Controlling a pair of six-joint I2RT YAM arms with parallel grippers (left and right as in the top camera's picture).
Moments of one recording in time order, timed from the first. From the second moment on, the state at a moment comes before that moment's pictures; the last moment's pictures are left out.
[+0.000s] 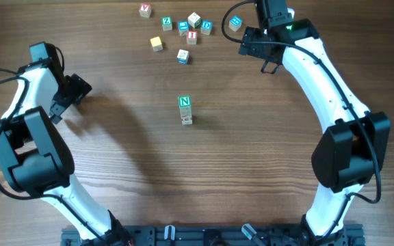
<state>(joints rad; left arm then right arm) 0.33 2.03 1.43 -0.79 -0.15 -0.55 0.28 2.00 1.78 -0.87 0.22 0.50</state>
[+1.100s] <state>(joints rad) 0.33 0.97 1.42 -0.79 -0.15 -0.55 0.28 2.00 1.78 -0.87 0.22 0.50</state>
